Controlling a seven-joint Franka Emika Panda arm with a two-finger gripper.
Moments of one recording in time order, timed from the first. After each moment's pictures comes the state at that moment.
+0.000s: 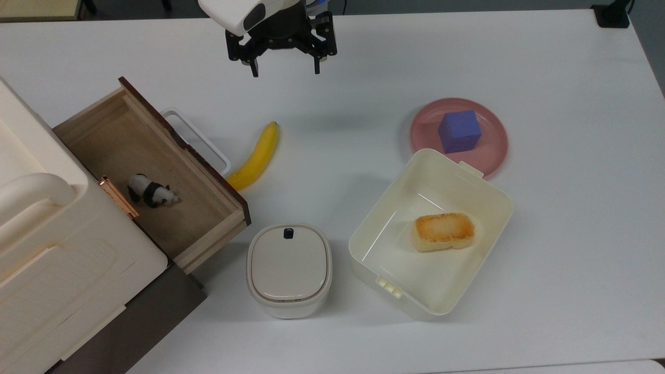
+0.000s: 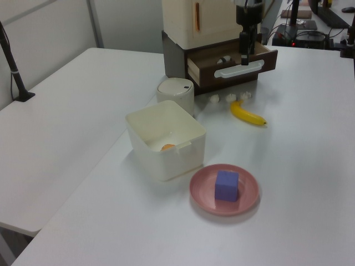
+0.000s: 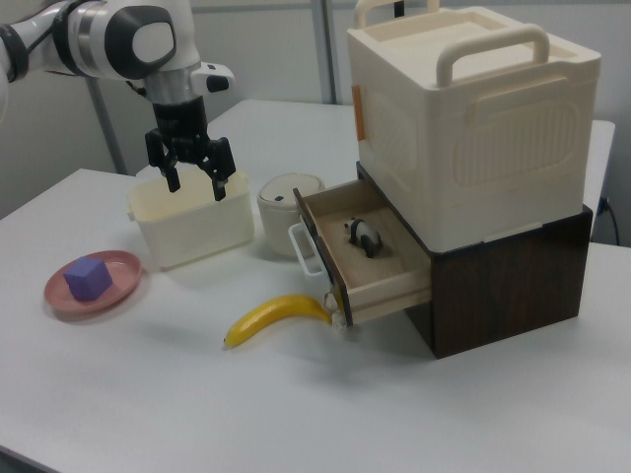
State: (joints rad) arm 0.06 0.17 -0.02 -1.51 0.02 1.65 -0.03
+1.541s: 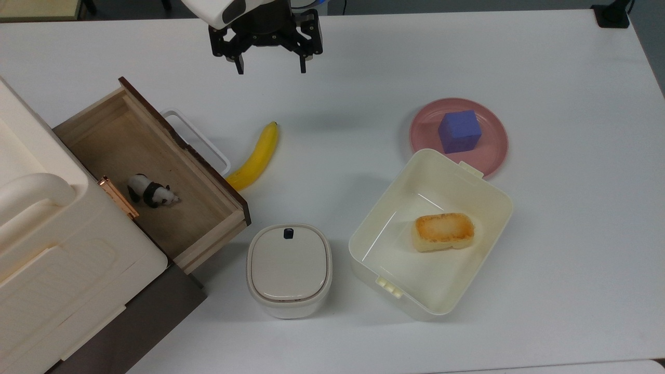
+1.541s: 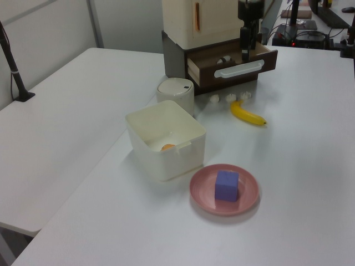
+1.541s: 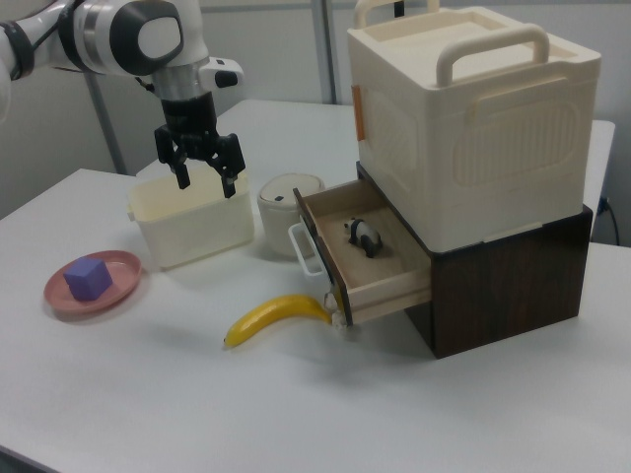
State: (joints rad) arm 0.04 0.17 -0.04 -1.50 0.01 1.65 -0.03
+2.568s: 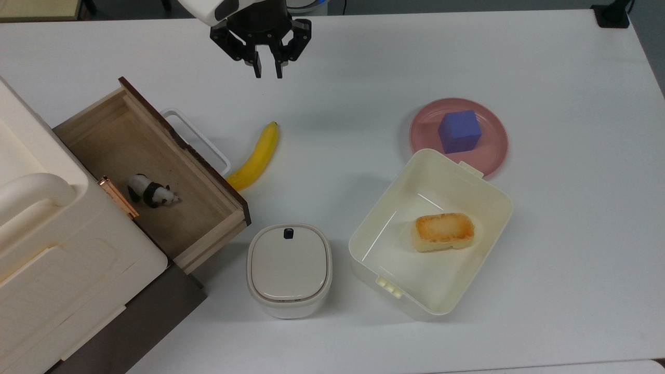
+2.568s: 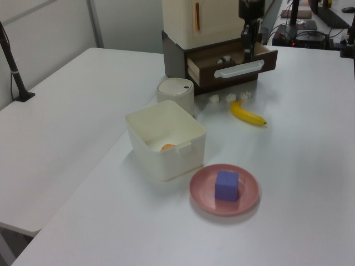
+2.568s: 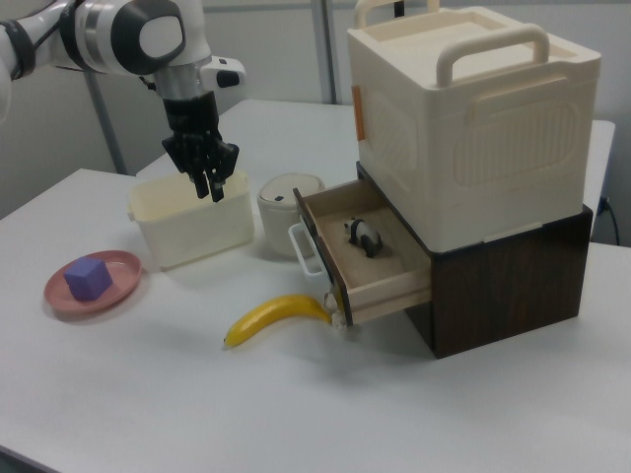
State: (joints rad) arm 0.03 0.16 -0.04 -1.50 0.01 1.64 0.02
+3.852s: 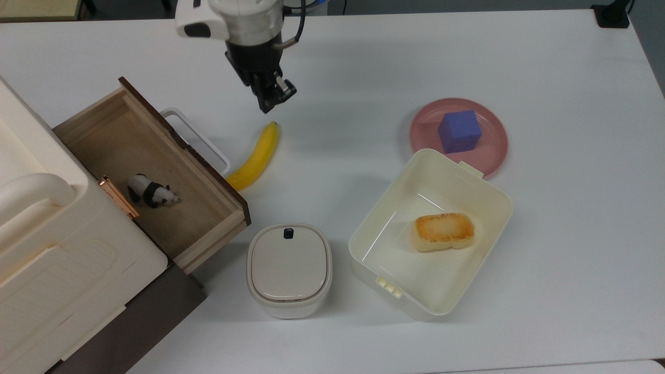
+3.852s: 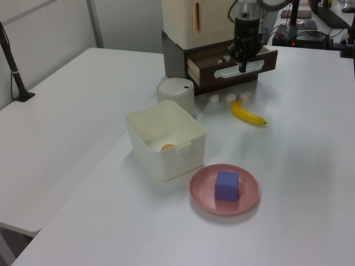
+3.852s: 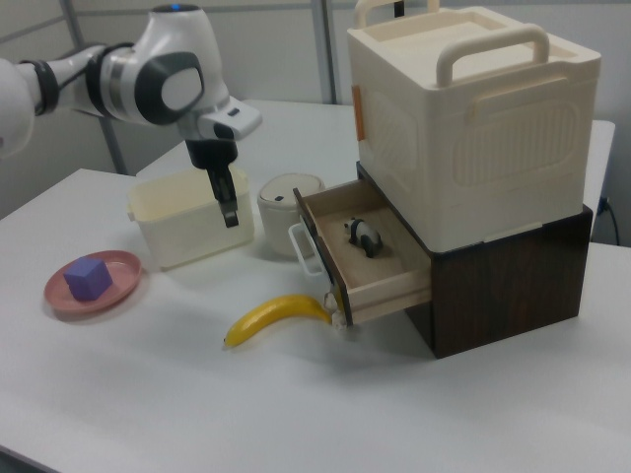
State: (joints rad) arm 0.02 0.17 -0.04 -1.66 0.01 1.88 0.73
